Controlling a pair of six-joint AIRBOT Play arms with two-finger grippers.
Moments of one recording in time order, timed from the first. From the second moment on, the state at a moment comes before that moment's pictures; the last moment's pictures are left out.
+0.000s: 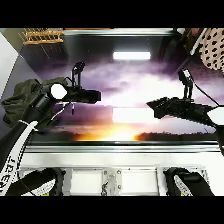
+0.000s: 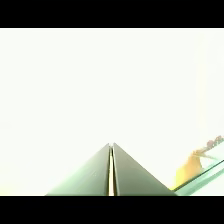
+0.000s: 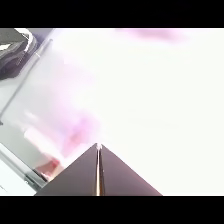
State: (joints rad) left arm -0.36 -1.26 1.11 1.05 -0.86 -1.52; right arm 0.04 -0.78 0.81 -0.75 0.98 0.95
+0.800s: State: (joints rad) left arm -0.35 -1.26 1.13 1.07 -0.85 -1.48; right arm 0.04 -0.78 0.81 -0.75 0.98 0.95
